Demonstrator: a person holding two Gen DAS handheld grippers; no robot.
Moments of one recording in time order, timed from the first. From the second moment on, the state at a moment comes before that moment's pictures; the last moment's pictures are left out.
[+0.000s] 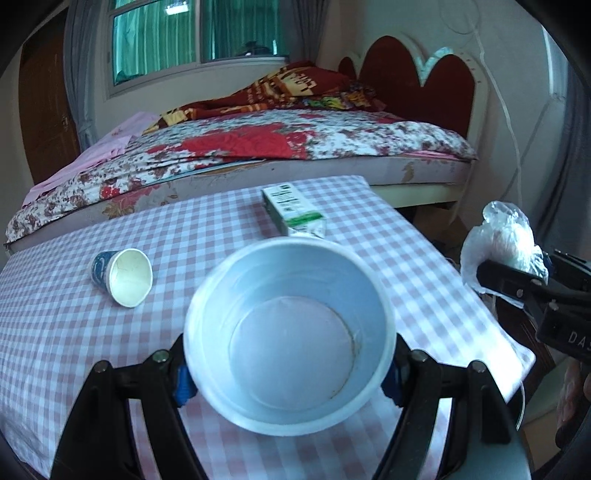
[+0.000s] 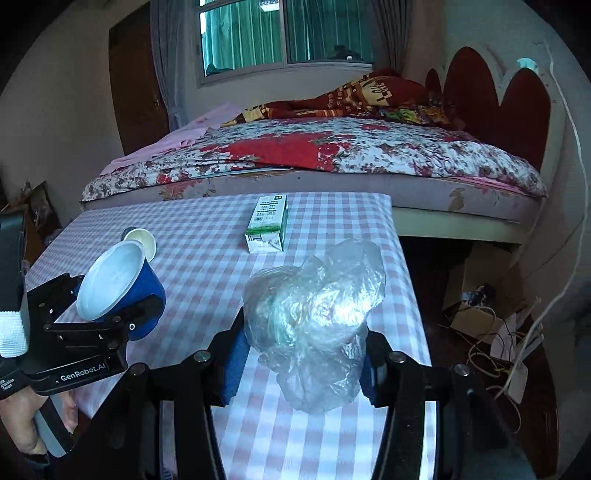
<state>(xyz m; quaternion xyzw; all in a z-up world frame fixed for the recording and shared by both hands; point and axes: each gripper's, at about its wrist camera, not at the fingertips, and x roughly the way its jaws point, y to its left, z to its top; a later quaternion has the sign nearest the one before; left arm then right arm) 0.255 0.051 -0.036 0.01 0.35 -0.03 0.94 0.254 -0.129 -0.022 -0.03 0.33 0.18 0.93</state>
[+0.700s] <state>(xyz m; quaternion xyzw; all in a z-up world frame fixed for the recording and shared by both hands) 0.172 -0.057 -0.027 0.04 0.32 -0.14 0.93 0.145 -0.243 -0.017 0.01 0.31 0.10 0.95</state>
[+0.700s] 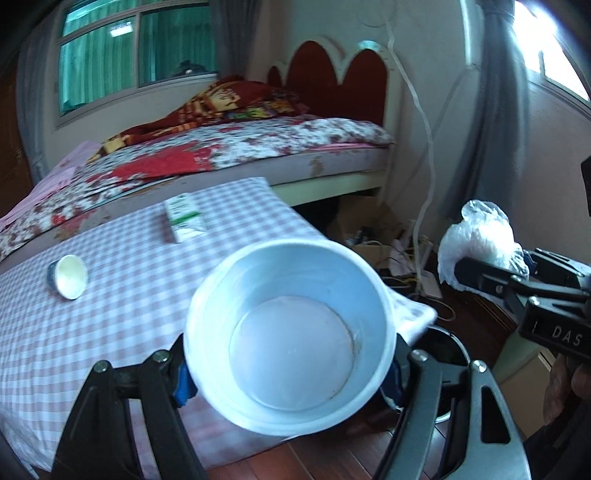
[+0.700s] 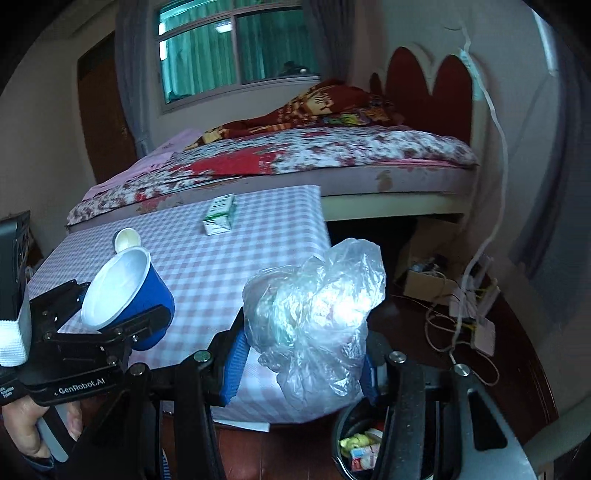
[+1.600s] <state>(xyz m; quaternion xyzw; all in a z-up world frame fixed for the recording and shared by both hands) 0.127 -0.207 -0.101 0.08 0.40 -0.27 0.87 0.071 -0.389 -0.089 0.04 0.38 0.02 0.92</state>
